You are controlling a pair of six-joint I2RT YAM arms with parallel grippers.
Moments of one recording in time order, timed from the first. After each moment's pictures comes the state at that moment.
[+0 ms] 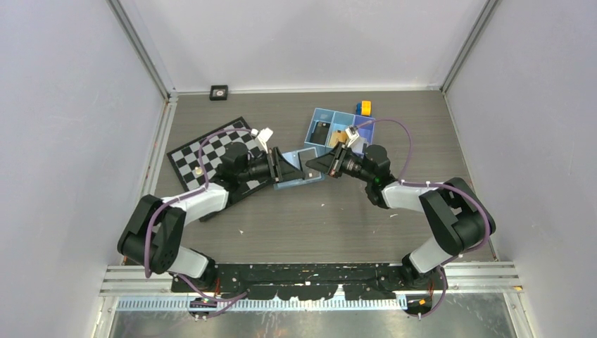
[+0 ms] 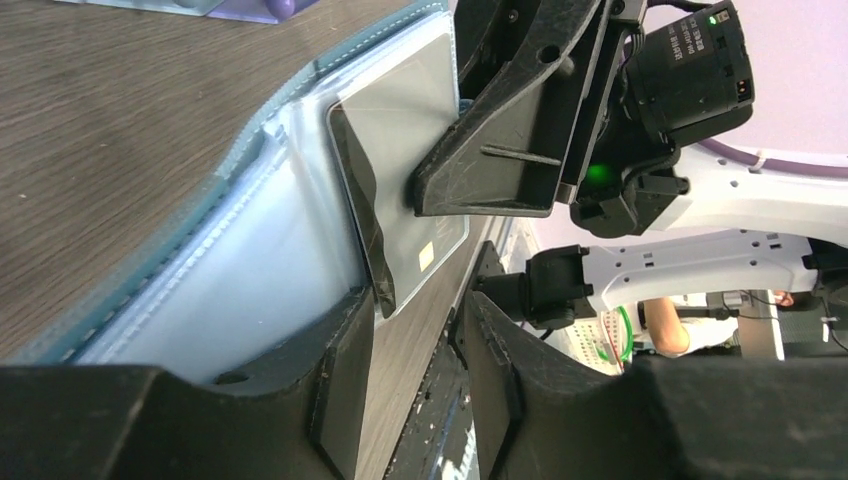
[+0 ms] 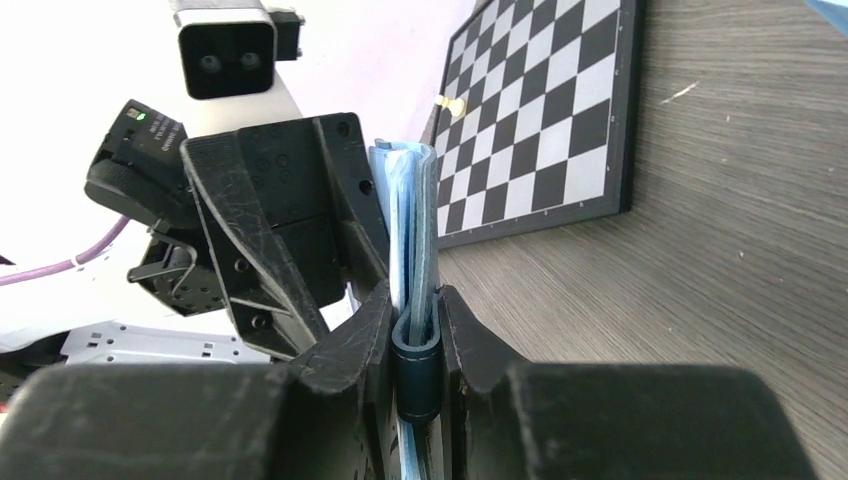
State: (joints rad) left arm -0.45 1.42 0.64 0.55 0.75 -0.85; right arm 0.47 1.56 0.59 0.92 -0.61 1.02
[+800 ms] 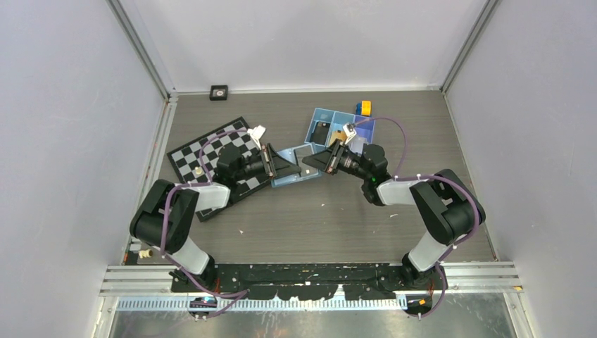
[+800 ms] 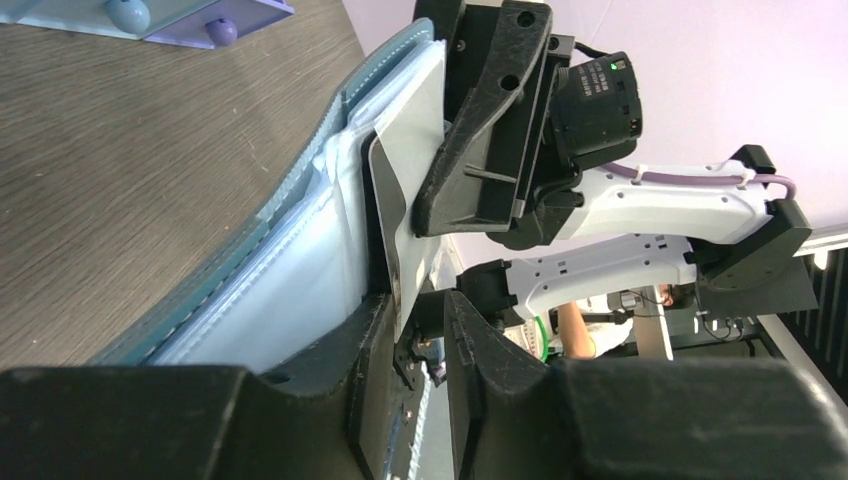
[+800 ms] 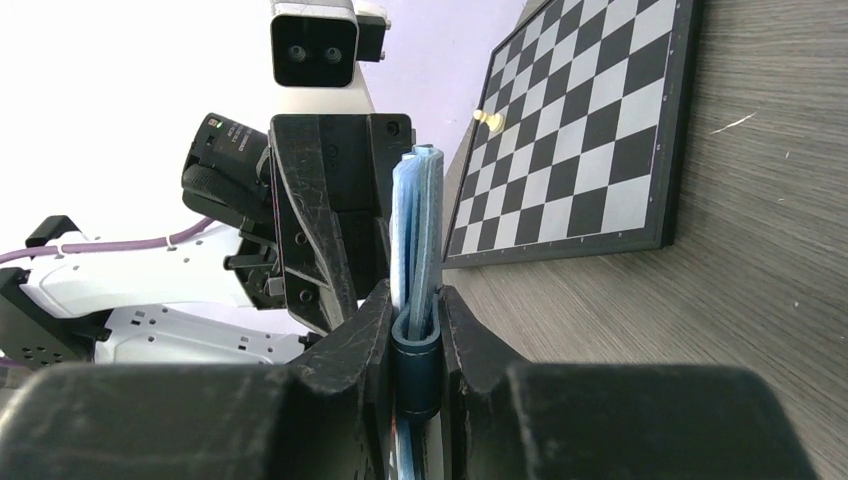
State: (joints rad) left arm -0.38 1.59 0.59 1.01 0.88 -1.15; right arm 0.47 1.65 0.62 1.09 -0.64 1.10
